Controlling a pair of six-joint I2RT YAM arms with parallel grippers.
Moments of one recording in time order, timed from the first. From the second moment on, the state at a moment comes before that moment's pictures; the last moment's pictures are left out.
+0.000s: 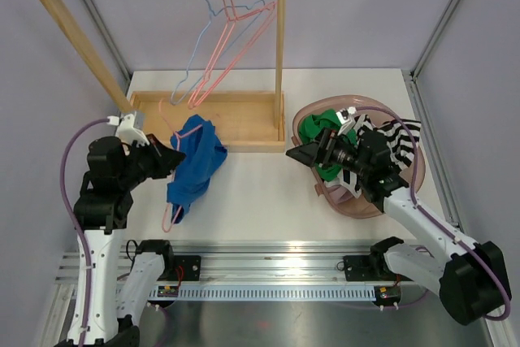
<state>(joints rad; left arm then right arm) 0.01 0.68 1.04 -0.77 0.42 -0.41 0.39 0.99 0.60 0.29 -0.60 0.83</state>
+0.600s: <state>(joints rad) -0.08 0.54 0.77 -0.63 0.87 -0.55 0.81 1.39 0.80 0.35 -0.22 0.72</state>
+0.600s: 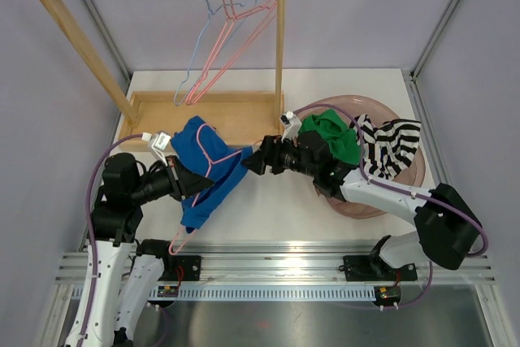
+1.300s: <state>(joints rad) -0.16 0.55 0.86 -0.76 0.84 -0.42 0.82 1.43 0.98 0.04 0.12 0.54</state>
